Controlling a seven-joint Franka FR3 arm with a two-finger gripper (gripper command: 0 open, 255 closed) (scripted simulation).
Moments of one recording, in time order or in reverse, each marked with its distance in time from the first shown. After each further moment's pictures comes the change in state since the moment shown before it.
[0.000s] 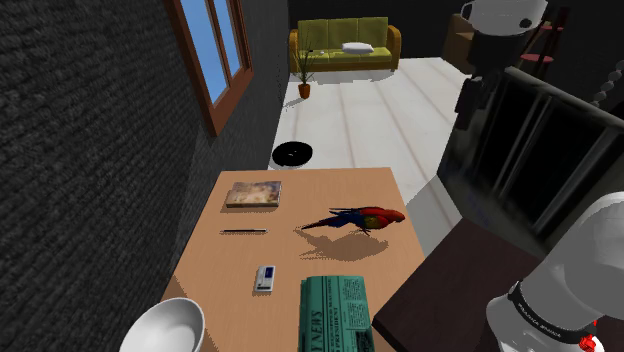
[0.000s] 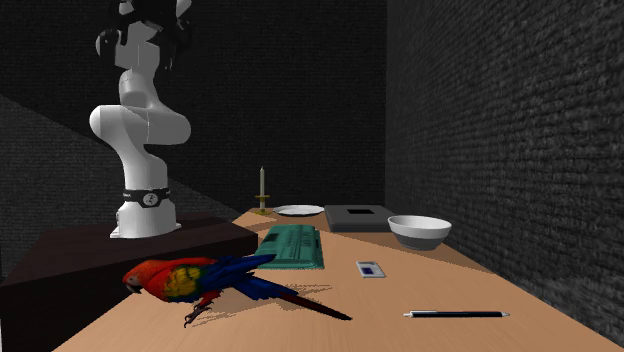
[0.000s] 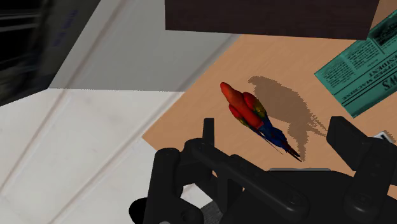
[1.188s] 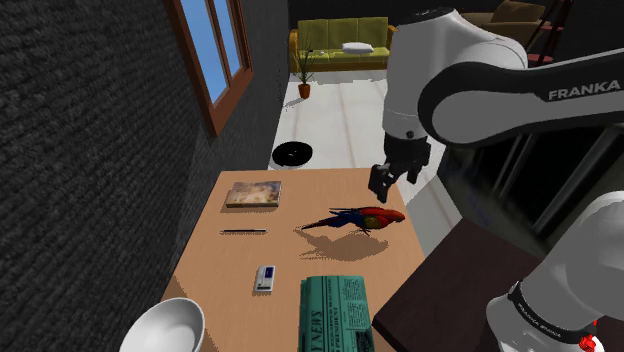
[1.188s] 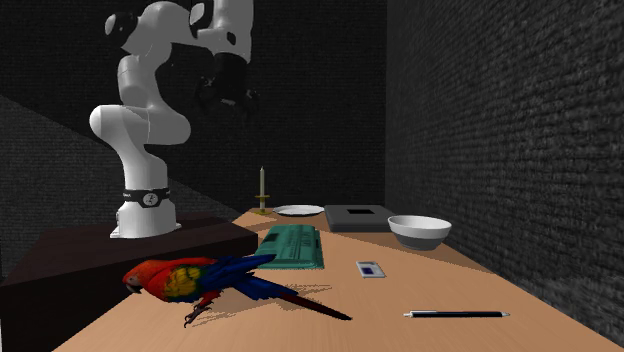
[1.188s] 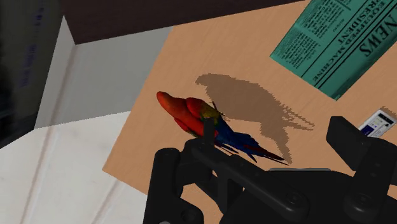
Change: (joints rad) arm 0.031 0.205 0.299 -0.213 0.210 0.409 0.462
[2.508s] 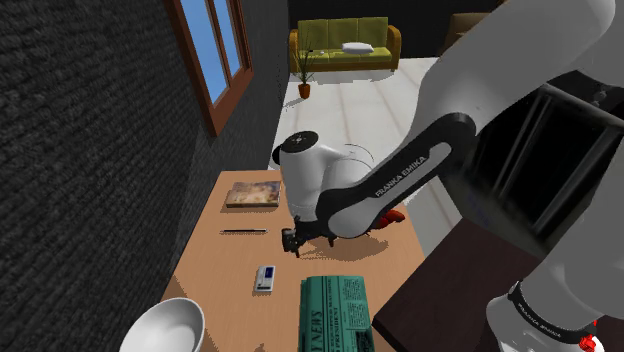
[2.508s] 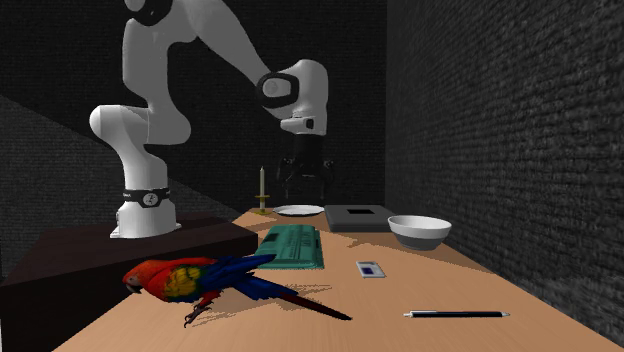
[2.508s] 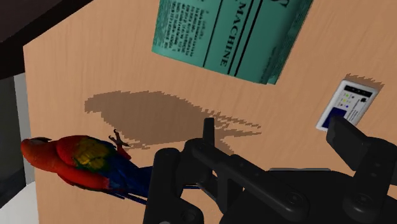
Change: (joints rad) arm -0.021 0.815 0.265 0.280 -0.308 0.474 0.753
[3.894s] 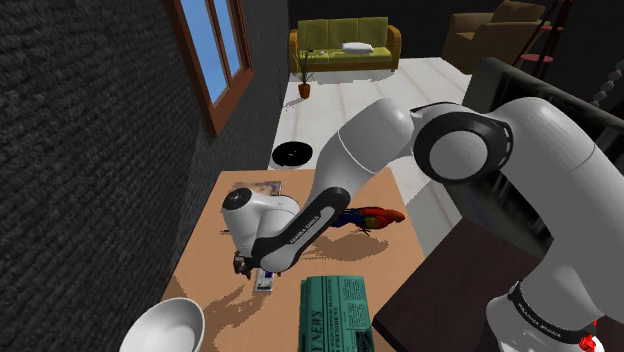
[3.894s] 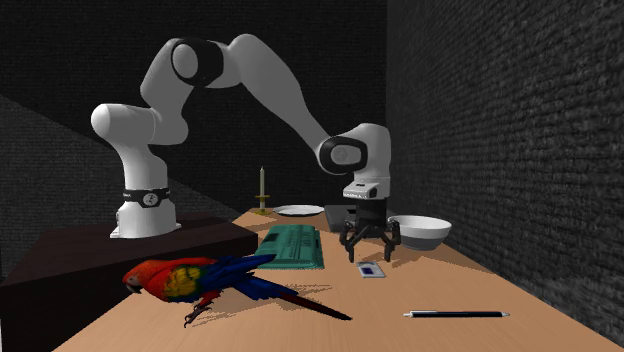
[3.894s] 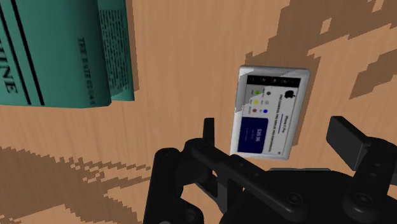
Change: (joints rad) arm 0.303 0.703 -0.216 0.682 -0.230 0.003 0.365
